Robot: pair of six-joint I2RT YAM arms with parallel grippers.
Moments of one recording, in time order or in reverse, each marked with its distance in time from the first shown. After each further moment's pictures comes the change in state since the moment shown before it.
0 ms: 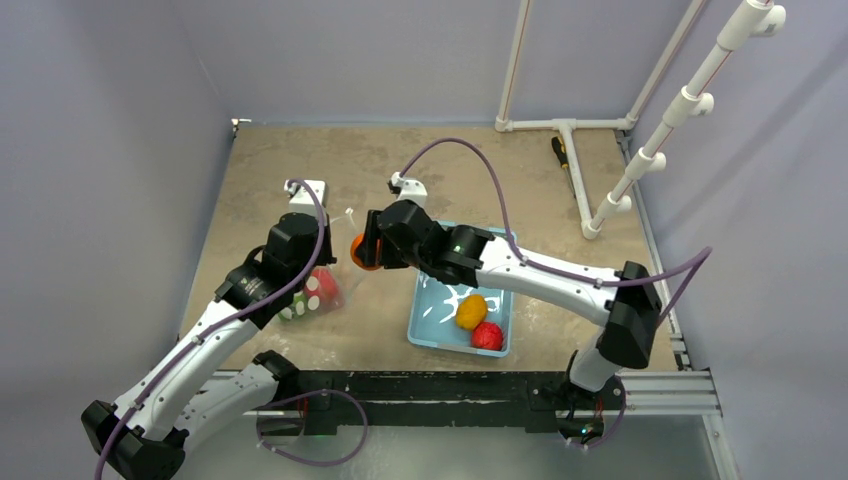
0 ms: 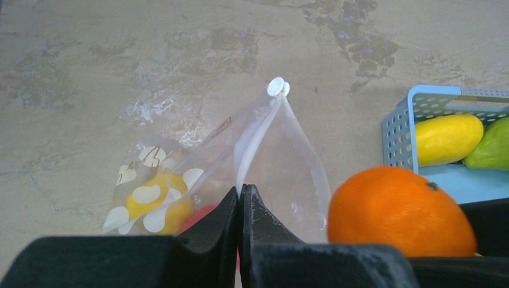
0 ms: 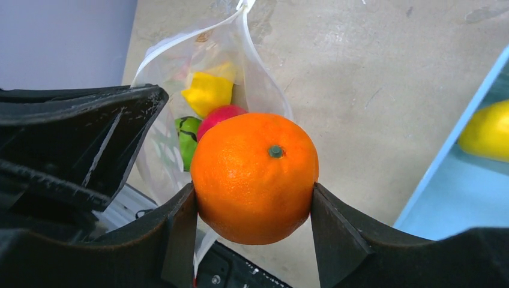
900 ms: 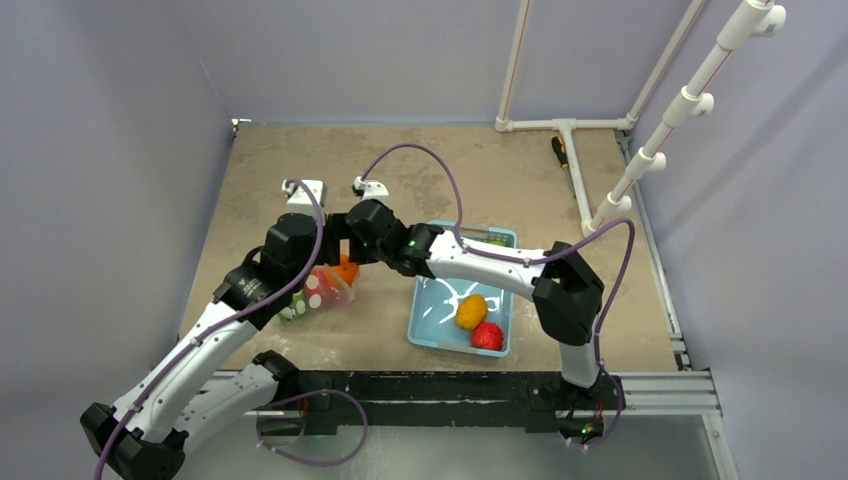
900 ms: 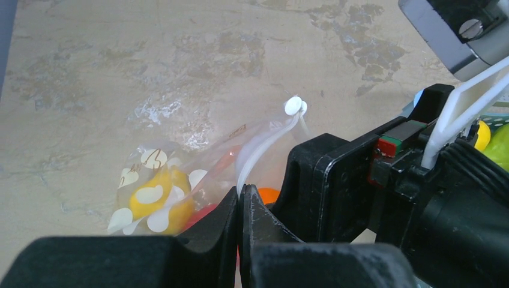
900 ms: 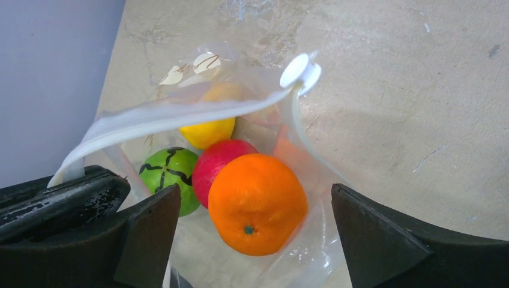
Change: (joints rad) left arm 0.001 -0.009 0.000 -0.001 -0.010 0.011; right arm -0.023 0.327 0.139 0.200 -0.076 -0.110
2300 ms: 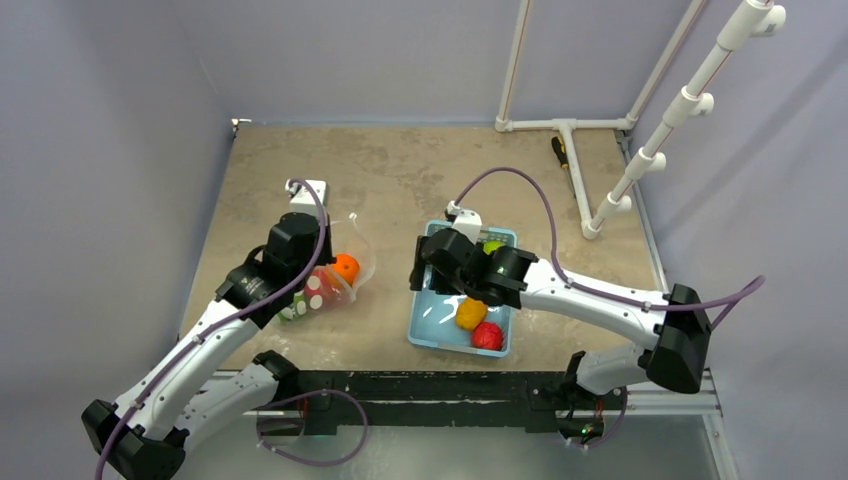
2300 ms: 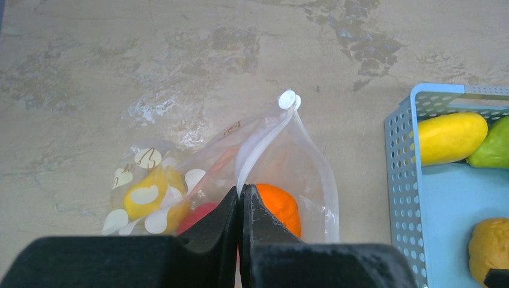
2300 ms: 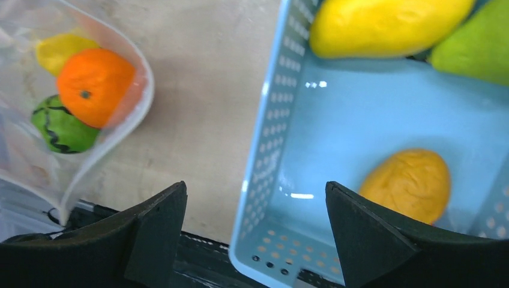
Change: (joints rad) left arm 0.000 0.011 0.000 0.002 0.010 0.000; right arm -0.006 -0.536 -0.418 -0.357 0.145 0.227
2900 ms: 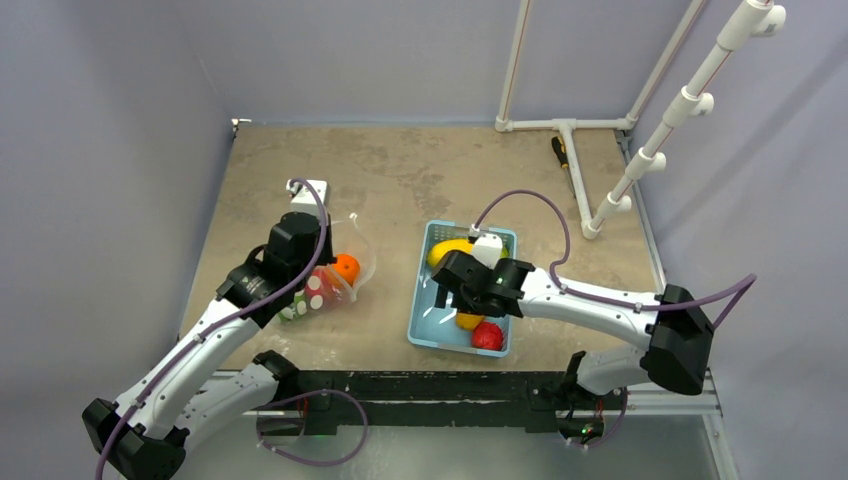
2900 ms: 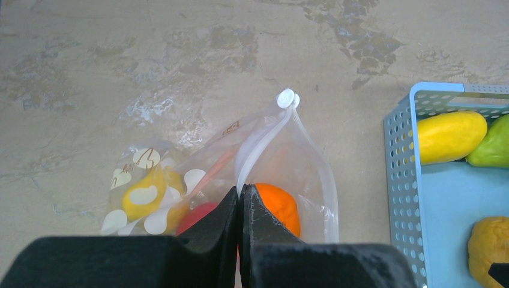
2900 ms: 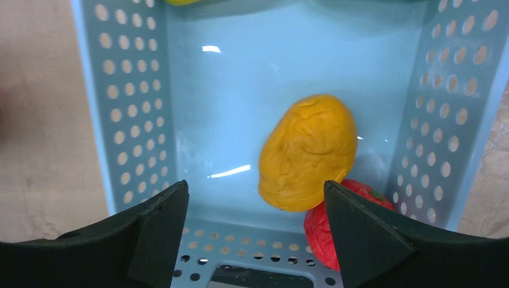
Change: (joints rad) left arm 0.000 0.006 0.000 0.002 0.005 0.000; right arm -0.004 -0.038 -0.160 -0.173 0.057 0.168
